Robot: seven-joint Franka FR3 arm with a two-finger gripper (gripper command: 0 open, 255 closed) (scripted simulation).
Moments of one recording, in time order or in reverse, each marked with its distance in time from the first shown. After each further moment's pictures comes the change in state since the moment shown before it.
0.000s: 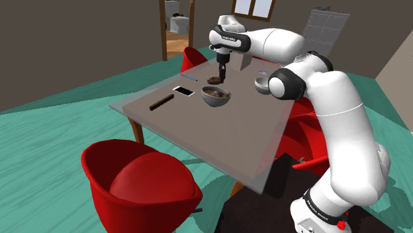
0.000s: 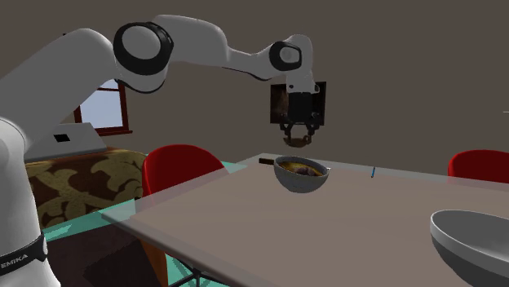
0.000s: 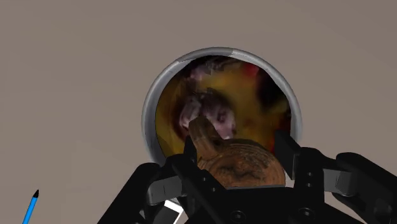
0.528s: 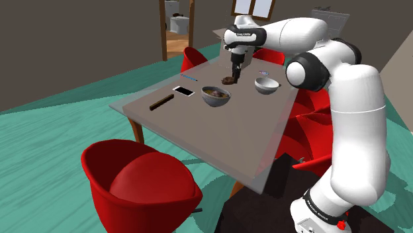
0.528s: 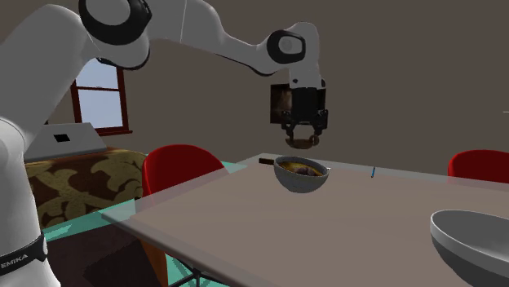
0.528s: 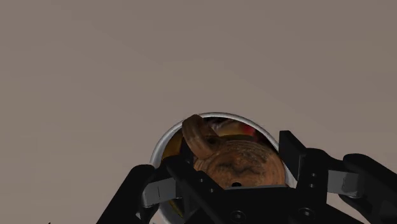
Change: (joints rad) arm -0.008 -0.209 -0.042 -0.334 -0.035 0.128 -0.103
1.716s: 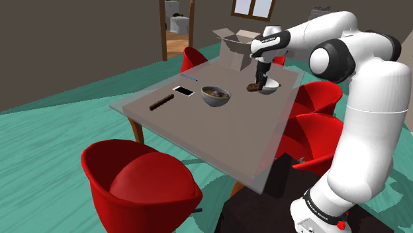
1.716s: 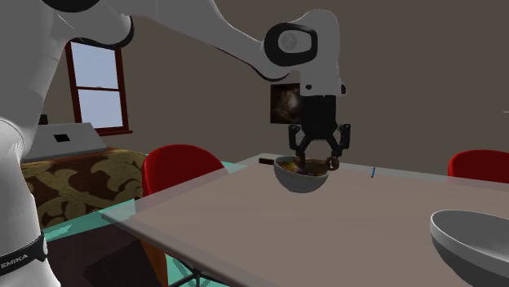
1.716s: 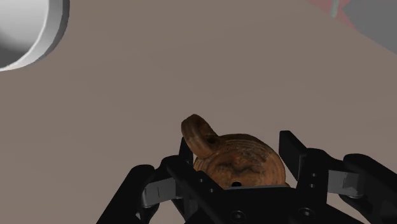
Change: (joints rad) arm -0.103 -0.181 -0.076 -0.369 -0.031 0.200 -0.216
